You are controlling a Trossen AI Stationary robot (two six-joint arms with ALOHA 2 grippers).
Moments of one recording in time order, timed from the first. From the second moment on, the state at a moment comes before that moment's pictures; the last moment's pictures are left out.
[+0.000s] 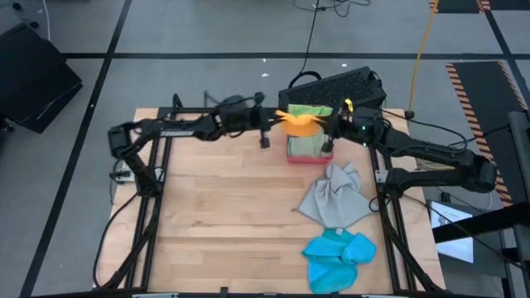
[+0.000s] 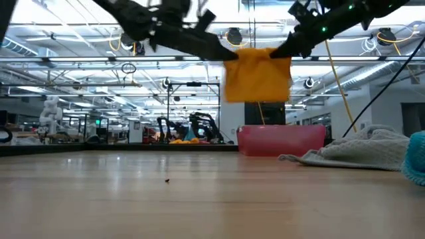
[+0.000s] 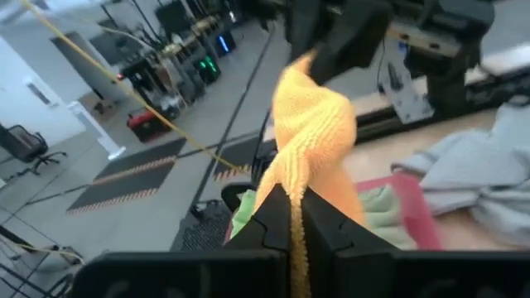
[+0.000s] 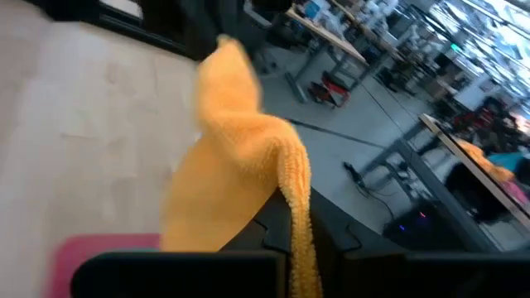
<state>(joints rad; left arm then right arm) 0.40 1.73 1.19 0.37 0.19 0.47 -0.48 0.97 0.68 0.02 0.11 -0.55</state>
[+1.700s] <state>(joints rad) 0.36 2.04 1.53 -0.24 0.32 0.42 -0.70 1.16 0.68 -0.41 -0.24 -0.35</state>
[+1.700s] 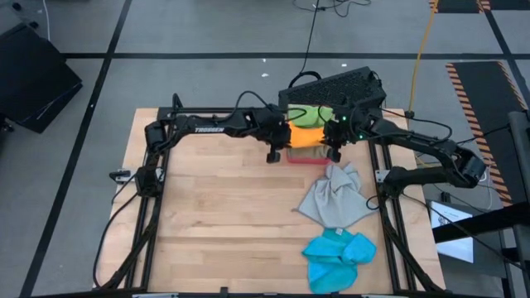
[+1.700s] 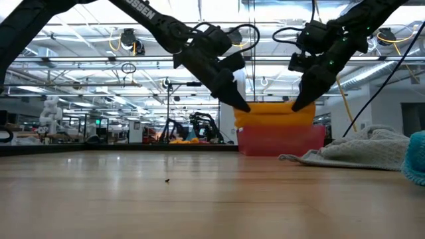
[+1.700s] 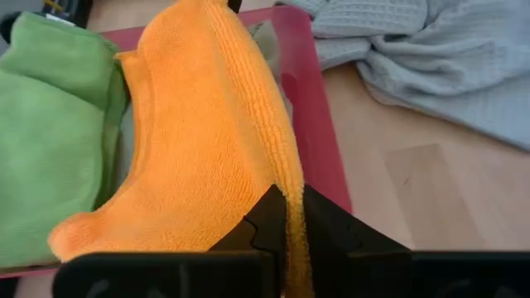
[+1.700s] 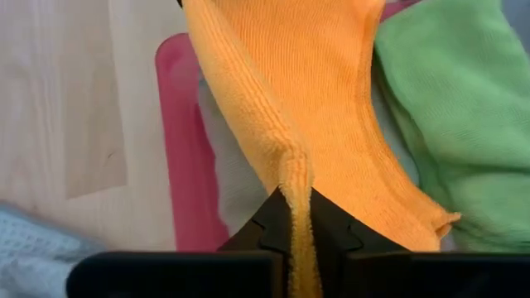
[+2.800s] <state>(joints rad) 0.32 1.71 1.38 -0.49 0.21 0.07 -0.63 1.13 0.68 -0.21 -0.41 -0.14</state>
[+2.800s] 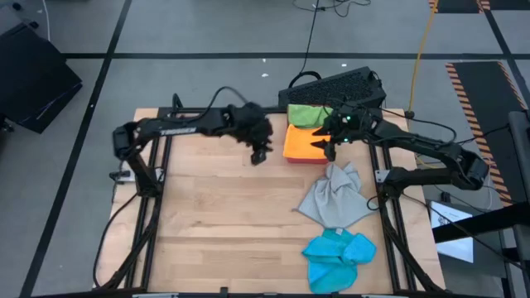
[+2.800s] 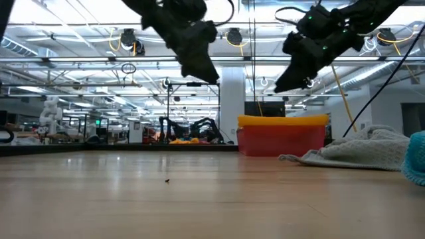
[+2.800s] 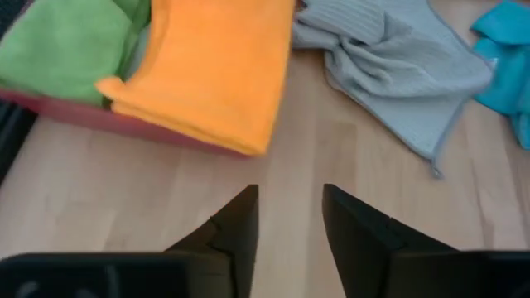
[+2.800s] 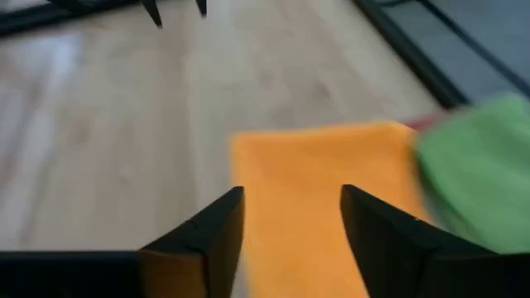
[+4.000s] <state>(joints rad) 0.11 1.46 0.88 0.04 -0.03 -0.06 -0.60 1.49 0.68 0.04 -0.35 -0.25</state>
